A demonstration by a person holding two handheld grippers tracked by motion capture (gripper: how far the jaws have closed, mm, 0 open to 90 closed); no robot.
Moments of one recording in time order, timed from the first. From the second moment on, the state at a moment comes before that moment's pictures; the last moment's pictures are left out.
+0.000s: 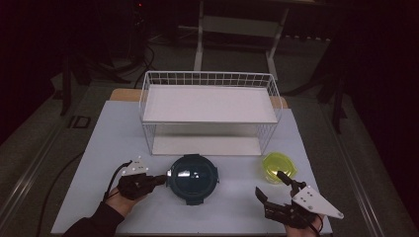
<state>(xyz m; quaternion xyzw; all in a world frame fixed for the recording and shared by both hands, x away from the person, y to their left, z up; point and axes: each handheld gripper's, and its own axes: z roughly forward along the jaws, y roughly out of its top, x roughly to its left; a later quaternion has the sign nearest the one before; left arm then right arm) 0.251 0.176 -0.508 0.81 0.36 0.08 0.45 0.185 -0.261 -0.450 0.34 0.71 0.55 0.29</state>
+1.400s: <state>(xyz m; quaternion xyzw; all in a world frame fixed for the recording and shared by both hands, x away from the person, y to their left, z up) 0.269 0.171 -0.499 0.73 0.45 -0.03 0.52 0.182 -0.259 -0.450 0.34 0.72 0.54 0.29</state>
